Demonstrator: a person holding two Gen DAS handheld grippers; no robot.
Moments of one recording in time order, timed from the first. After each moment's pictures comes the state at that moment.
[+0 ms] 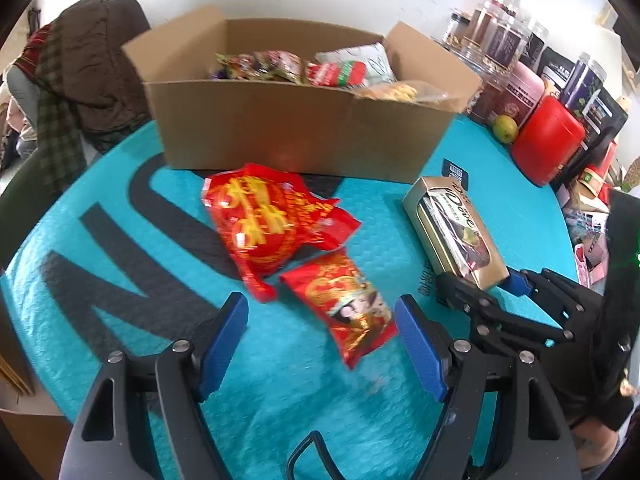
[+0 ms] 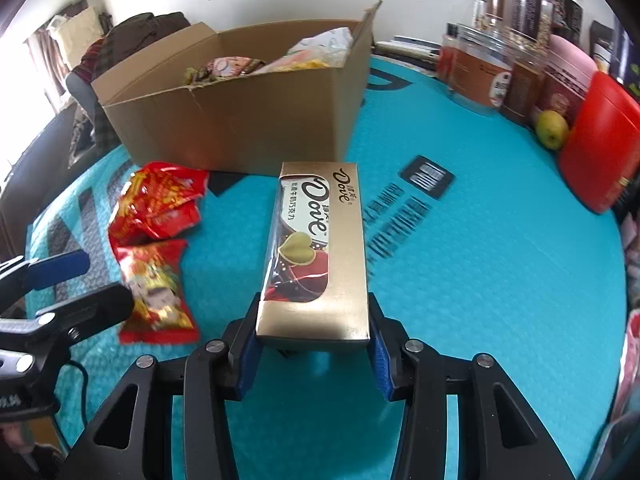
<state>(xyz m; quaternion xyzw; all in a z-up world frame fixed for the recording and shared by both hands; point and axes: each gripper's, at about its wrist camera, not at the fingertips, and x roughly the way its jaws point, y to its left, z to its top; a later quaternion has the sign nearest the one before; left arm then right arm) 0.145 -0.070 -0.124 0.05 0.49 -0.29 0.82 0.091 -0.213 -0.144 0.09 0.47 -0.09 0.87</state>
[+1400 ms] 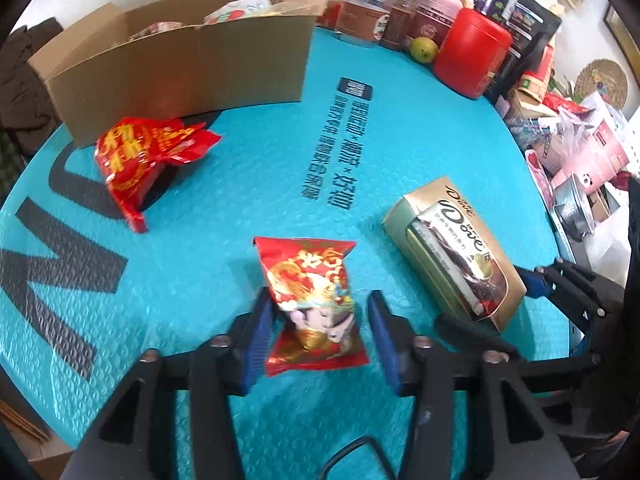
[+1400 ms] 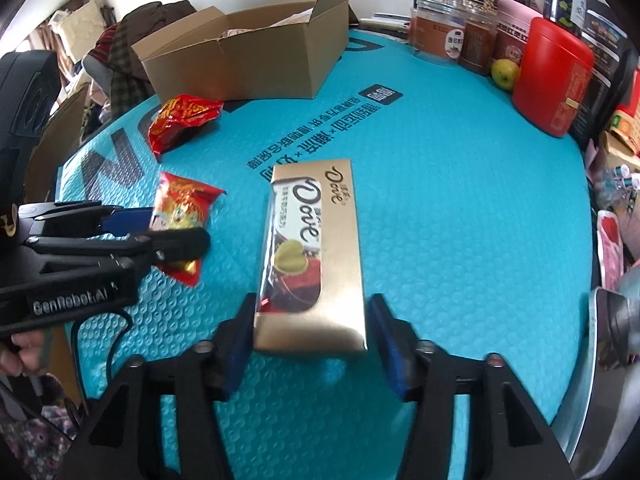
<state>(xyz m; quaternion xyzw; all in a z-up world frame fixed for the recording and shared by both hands) 0.081 -0.107 -0.141 0.12 0.51 -0.38 0.76 -0.011 -0.201 -0.139 0.10 0.50 -0.08 0.86</state>
